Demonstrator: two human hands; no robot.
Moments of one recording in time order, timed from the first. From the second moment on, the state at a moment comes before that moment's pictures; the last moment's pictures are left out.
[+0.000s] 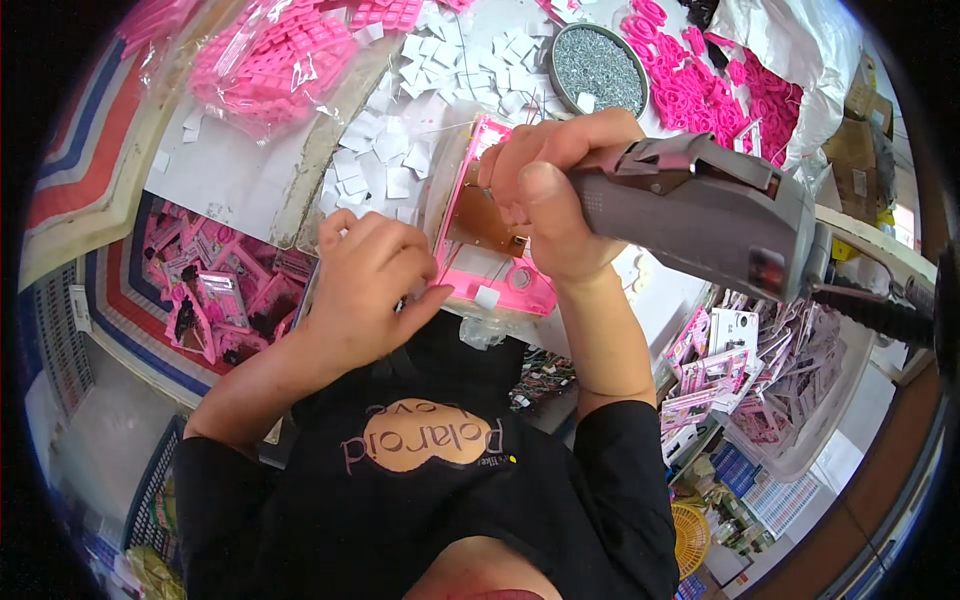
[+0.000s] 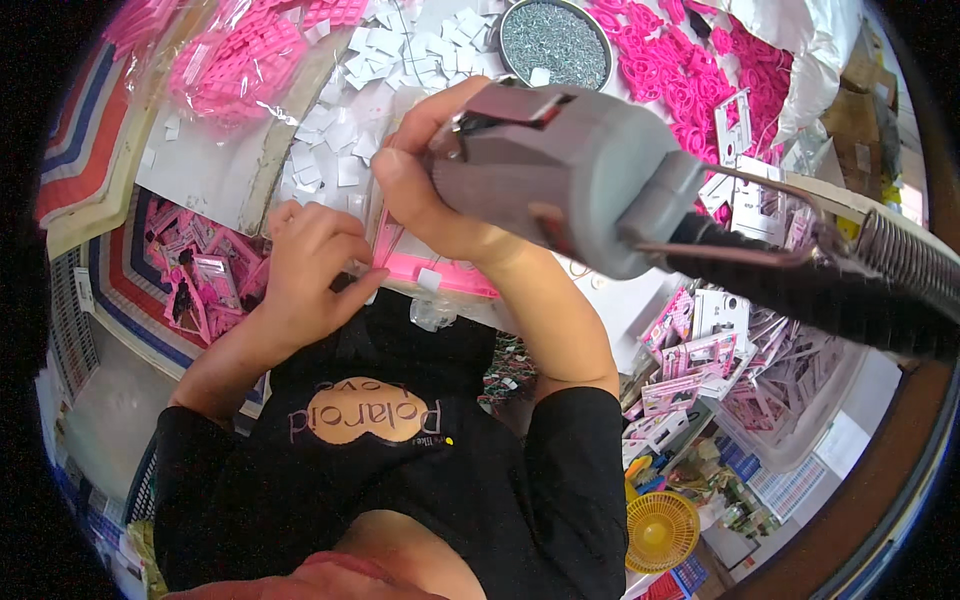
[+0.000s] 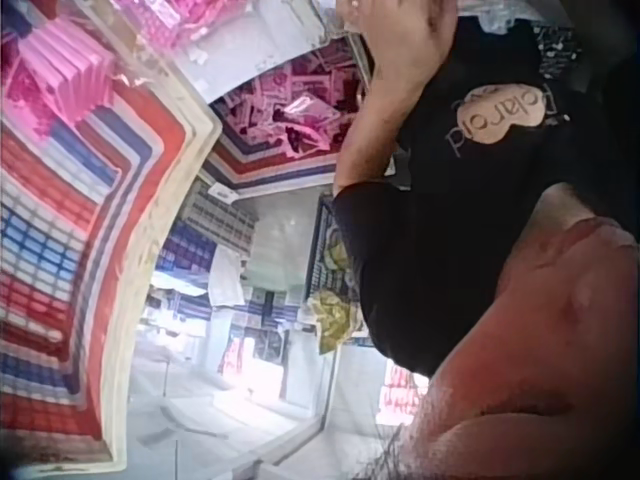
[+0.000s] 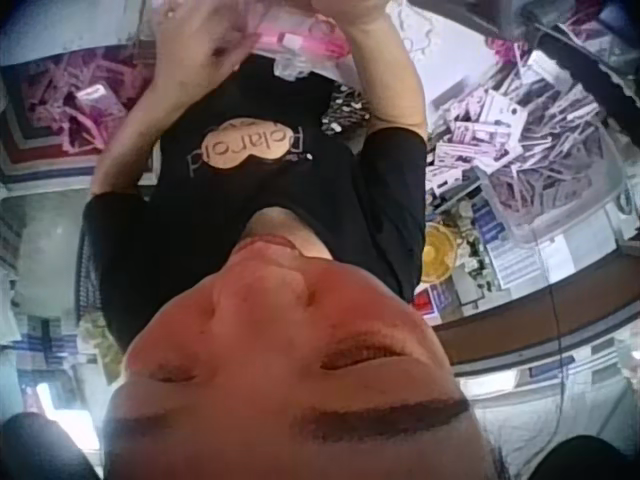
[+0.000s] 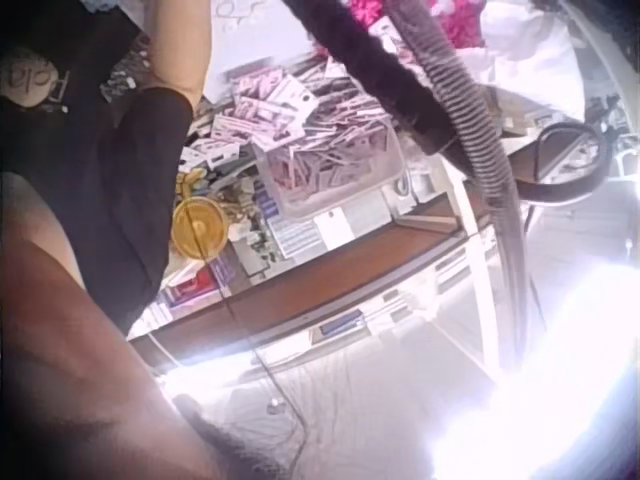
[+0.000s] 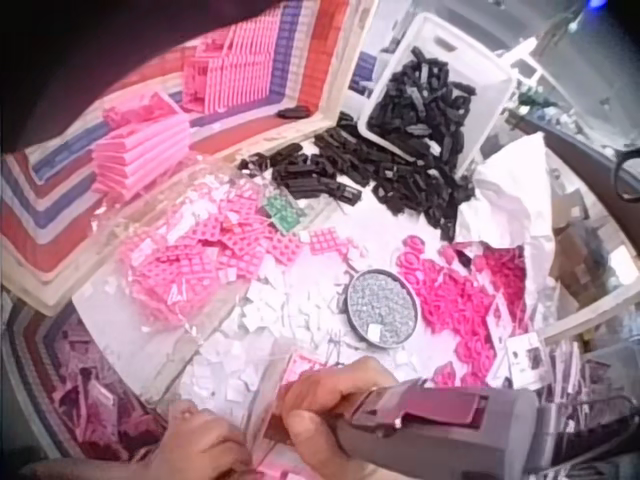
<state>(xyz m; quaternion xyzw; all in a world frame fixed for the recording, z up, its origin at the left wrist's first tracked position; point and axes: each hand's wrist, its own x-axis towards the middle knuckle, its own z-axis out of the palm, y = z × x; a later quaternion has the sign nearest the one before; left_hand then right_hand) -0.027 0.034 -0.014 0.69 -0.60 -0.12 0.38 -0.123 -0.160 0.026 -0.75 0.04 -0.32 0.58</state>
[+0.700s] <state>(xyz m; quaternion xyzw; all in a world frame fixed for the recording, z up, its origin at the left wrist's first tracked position) -0.044 -0.001 -0.011 0.64 -0.67 -0.15 0.34 -0.165 -0.173 0.042 -0.78 0.19 -0.33 0.51</state>
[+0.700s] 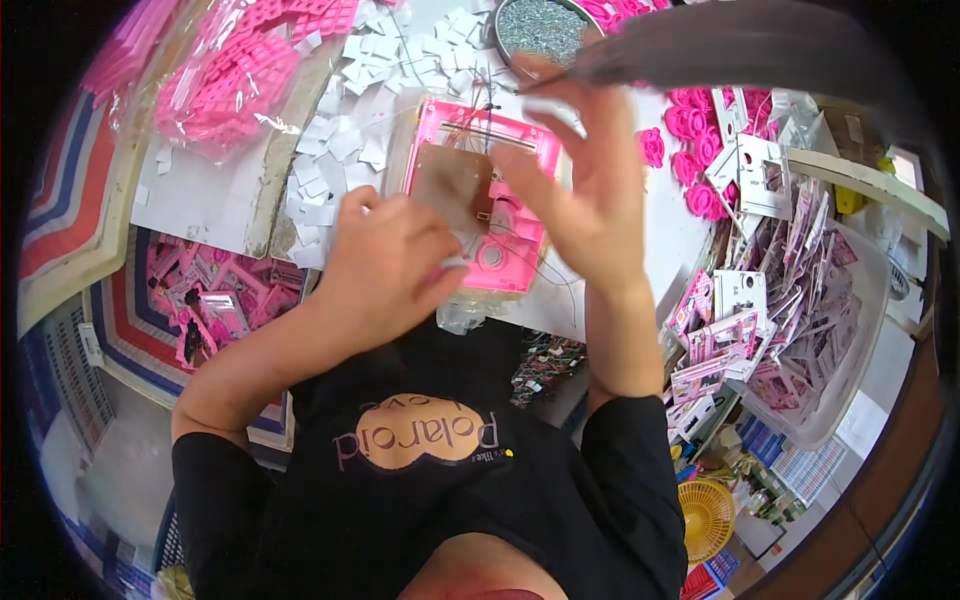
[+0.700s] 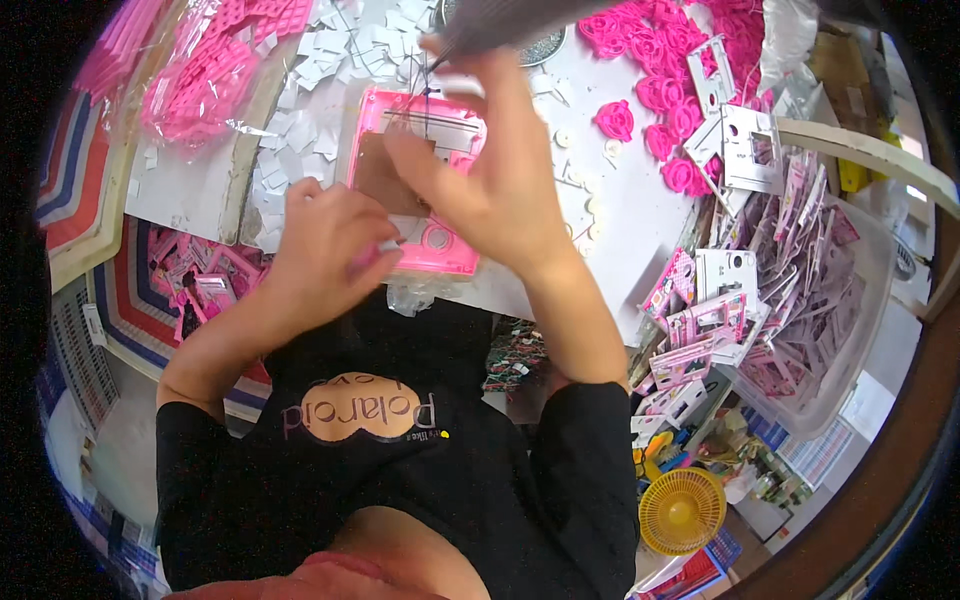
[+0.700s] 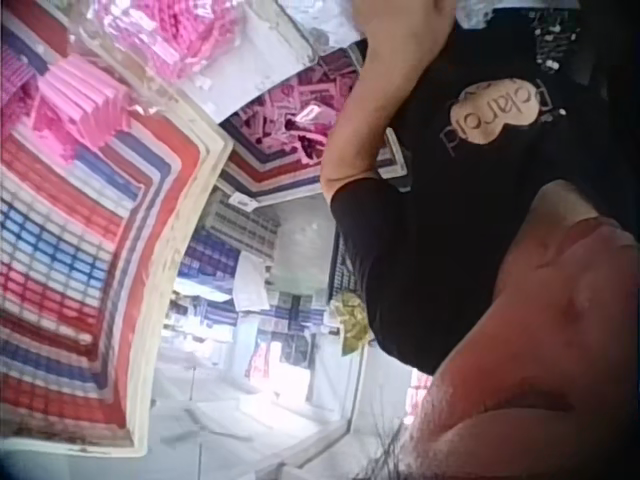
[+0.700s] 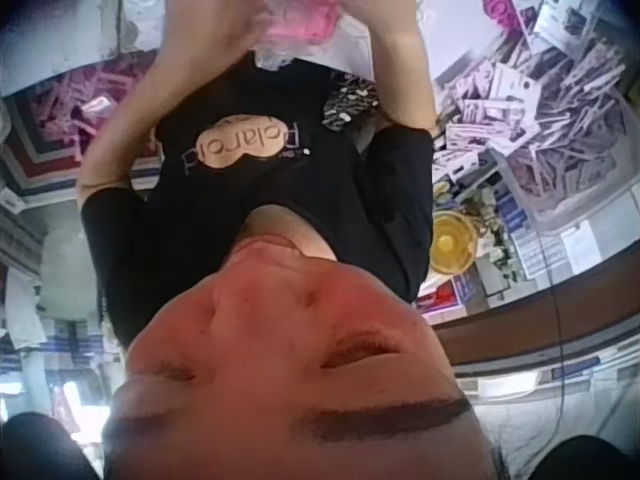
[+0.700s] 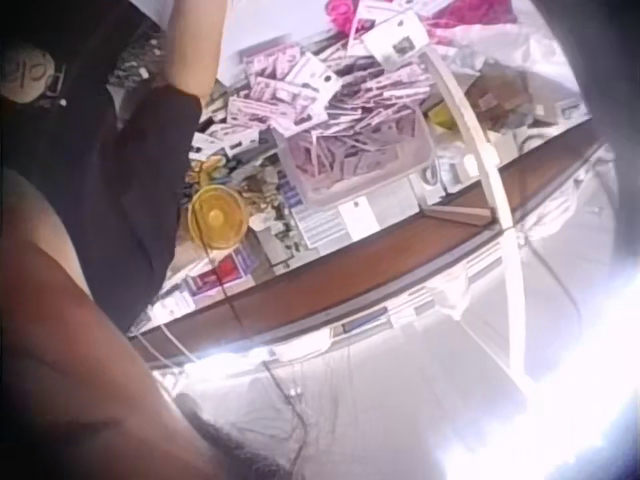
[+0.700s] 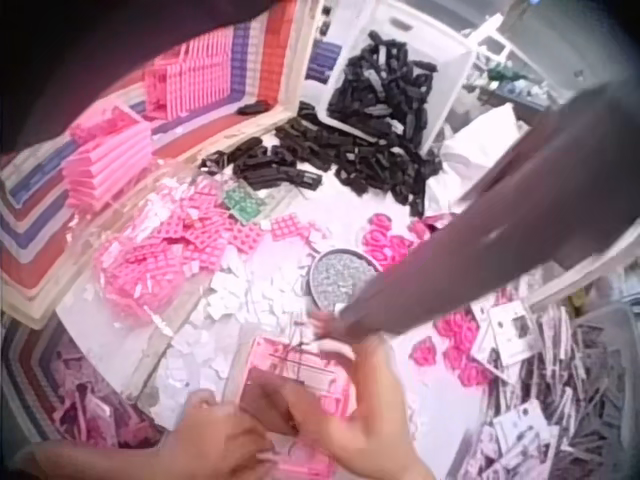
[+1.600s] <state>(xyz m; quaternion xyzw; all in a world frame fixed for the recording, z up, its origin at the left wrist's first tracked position) -0.034 -0.015 0.004 0.68 -0.65 -0.12 0.32 -0.193 -0.140 0.009 -0.89 0.21 -0.12 0.40</state>
